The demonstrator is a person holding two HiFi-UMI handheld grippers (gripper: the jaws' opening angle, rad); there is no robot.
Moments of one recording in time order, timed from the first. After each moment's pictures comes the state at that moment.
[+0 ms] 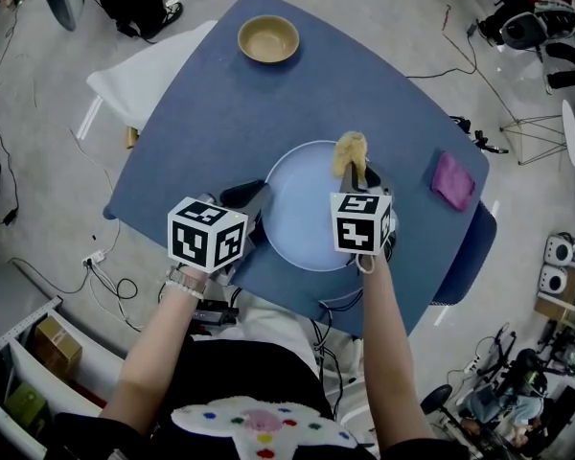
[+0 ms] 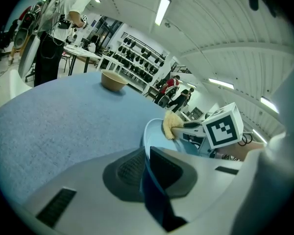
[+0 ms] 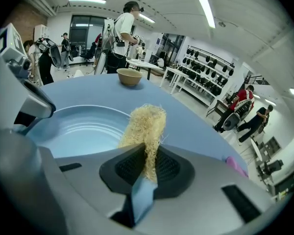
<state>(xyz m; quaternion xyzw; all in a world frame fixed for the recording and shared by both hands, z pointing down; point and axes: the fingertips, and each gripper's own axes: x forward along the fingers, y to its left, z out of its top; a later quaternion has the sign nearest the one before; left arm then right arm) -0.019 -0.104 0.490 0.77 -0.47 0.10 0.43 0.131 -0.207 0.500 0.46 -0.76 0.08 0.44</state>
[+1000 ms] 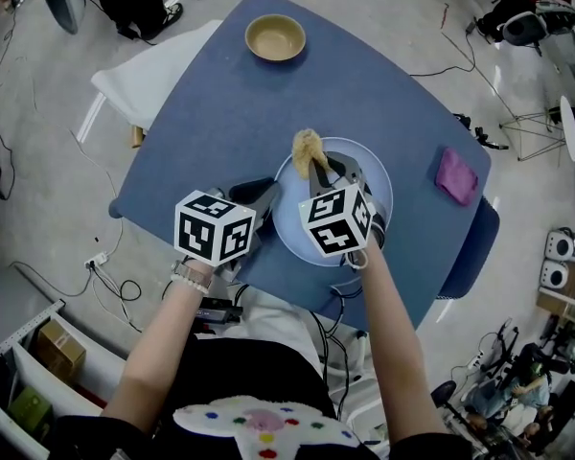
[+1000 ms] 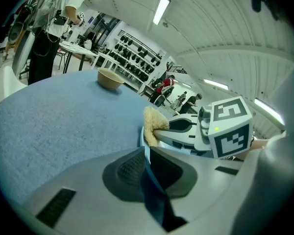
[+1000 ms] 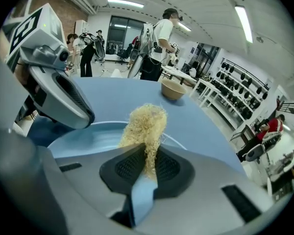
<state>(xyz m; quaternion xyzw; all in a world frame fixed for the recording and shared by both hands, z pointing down) -0.019 -0.099 0.488 0.78 -0.44 0.09 0.44 0.037 -0.168 0.504 0.30 -0.83 0.01 0.47</state>
